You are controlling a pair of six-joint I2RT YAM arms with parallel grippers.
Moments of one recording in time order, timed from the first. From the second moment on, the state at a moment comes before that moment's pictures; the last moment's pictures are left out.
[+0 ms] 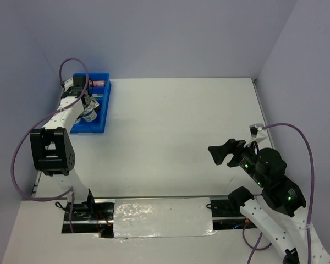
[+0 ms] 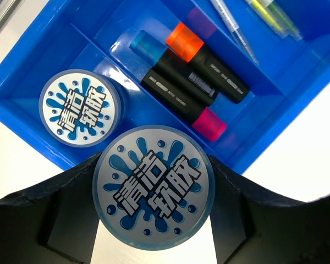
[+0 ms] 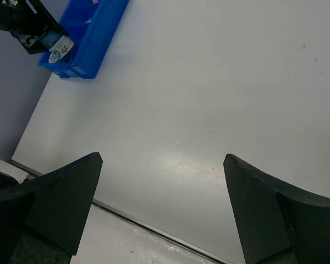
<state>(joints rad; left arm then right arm) 0.06 1.75 1.42 -0.59 -0.39 -0.61 0.50 0.35 0.84 -0.74 0.04 0.50</state>
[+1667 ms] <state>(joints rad) -0.15 1.07 1.32 -0.70 -0.32 -0.47 0.50 0.58 1.13 -0.79 0.20 0.35</state>
